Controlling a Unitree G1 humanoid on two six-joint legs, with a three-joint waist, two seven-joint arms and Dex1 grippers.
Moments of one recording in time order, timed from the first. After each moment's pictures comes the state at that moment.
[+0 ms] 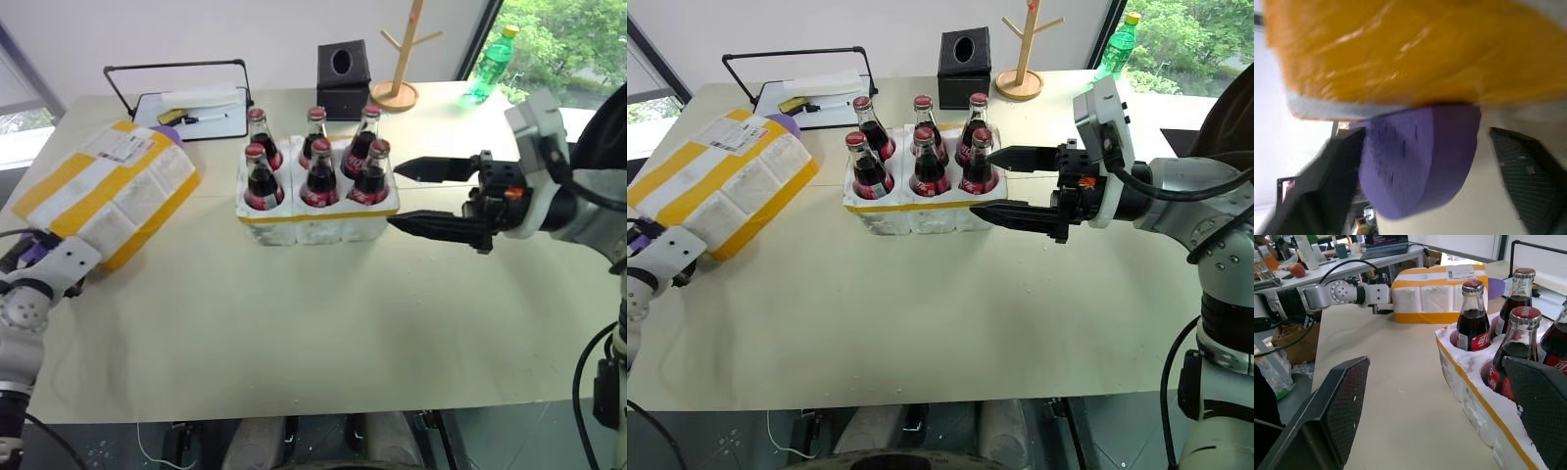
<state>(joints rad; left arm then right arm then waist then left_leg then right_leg) -0.09 0.90 0.21 0.28 0.35 0.19 -0.26 -0.63 -0.88 -0.21 -0.36 0.95 0.95 0.96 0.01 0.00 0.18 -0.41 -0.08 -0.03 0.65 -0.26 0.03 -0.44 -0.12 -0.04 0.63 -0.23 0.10</state>
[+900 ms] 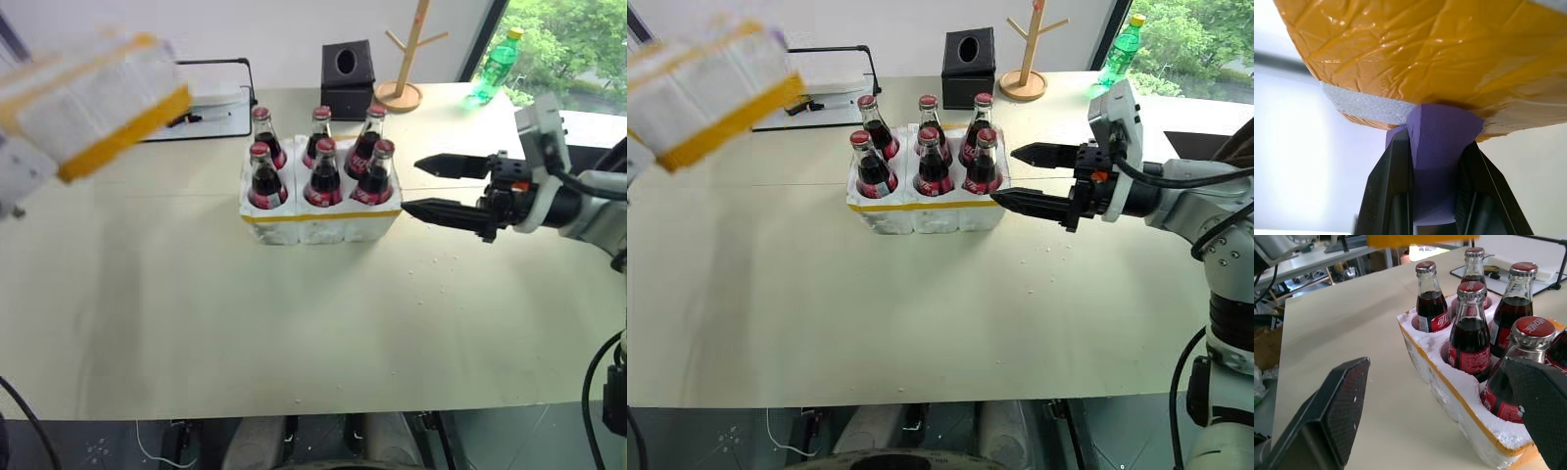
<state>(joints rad) -0.59 1.11 0.17 0.37 0.31 0.04 -0.32 -0.60 -0.92 -0.21 -0.28 0.87 0.91 0.96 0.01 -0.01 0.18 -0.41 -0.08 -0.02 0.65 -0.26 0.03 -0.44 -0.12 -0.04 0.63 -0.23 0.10</state>
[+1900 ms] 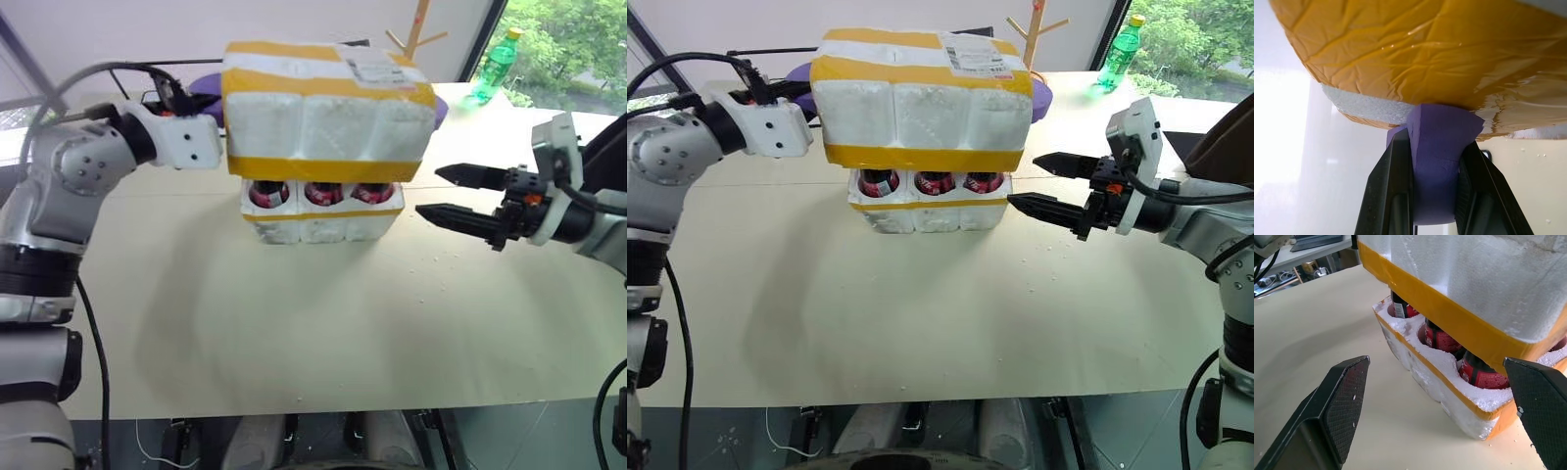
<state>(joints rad) -0.83 0.86 -0.13 0.21 0.36 -0.34 -0.62 -0.48 -0.92 -0.30 -0.33 0.89 0.91 0.85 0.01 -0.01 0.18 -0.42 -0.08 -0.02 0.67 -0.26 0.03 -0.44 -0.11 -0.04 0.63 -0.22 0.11</state>
